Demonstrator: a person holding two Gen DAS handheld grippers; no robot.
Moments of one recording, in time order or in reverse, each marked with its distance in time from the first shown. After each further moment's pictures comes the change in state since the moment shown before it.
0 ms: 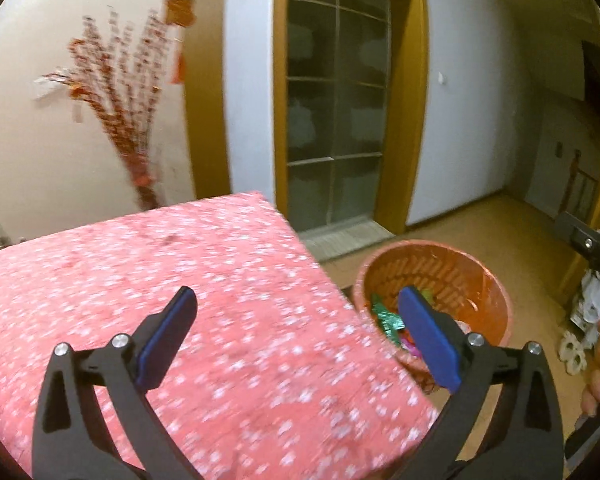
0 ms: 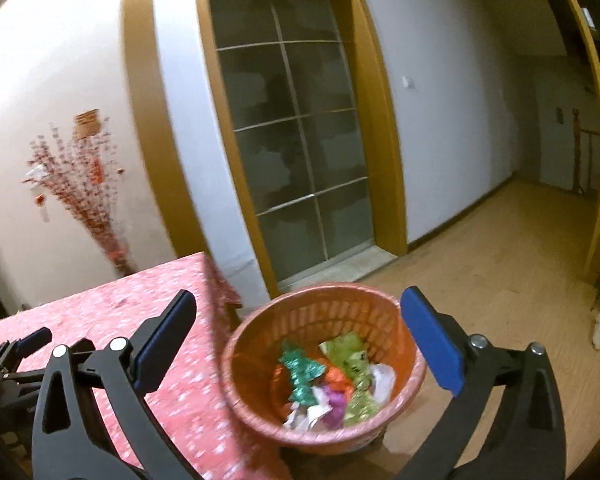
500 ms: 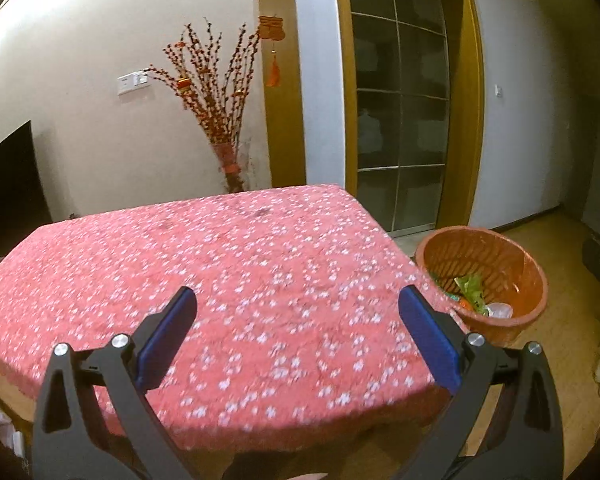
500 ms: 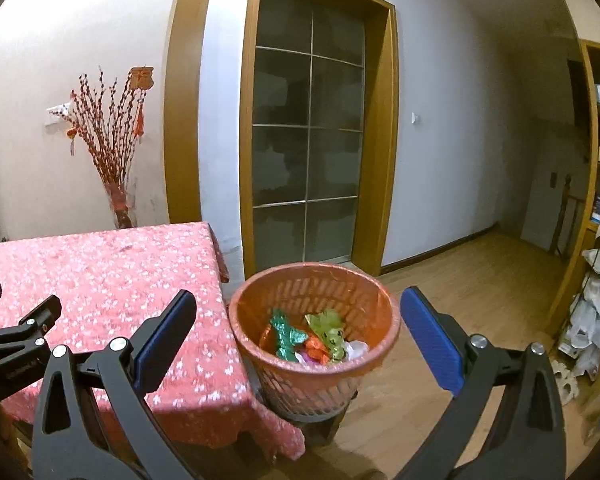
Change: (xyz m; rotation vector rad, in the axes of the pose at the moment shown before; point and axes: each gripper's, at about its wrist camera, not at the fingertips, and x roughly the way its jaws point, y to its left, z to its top) left arm -0.084 0.019 -0.067 -0.062 -0.031 0.241; right arm -0.071 0.051 -0.055 -0.184 -0.041 -0.088
